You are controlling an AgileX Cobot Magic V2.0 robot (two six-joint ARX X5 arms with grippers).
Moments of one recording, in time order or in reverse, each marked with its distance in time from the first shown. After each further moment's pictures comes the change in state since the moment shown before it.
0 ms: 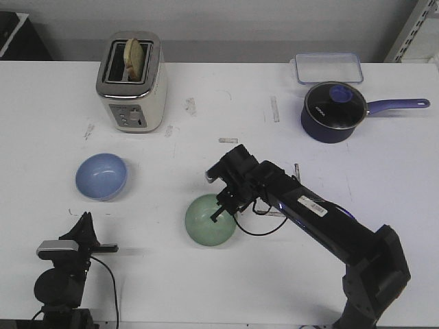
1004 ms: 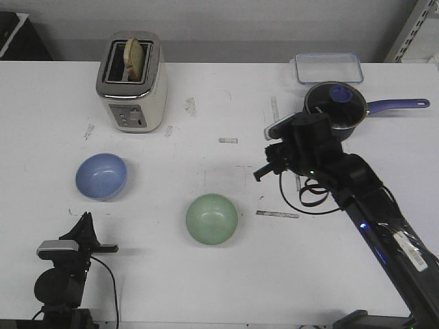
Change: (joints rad) left arm 0.000 0.000 0.000 -0.005 0.000 0.000; right arm -0.245 -0.387 0.103 -0.016 0.134 -0.013
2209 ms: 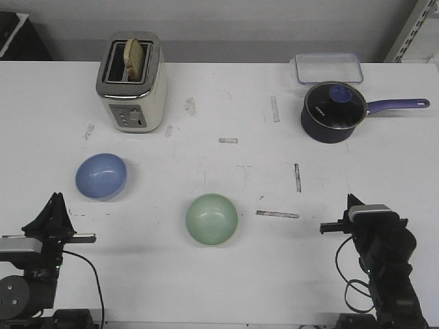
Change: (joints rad) left arm 0.000 0.220 0.495 -0.081 0.000 -0.029; right arm -0.435 -0.840 -1.009 0.559 0.045 0.014
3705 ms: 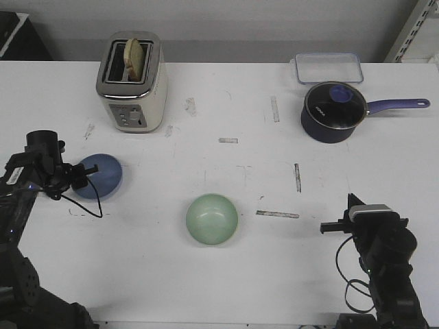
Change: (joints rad) left arm 0.214 1.422 0.731 -0.658 0.000 -0.072; right arm 0.000 0.000 0.000 0.003 0.000 0.000
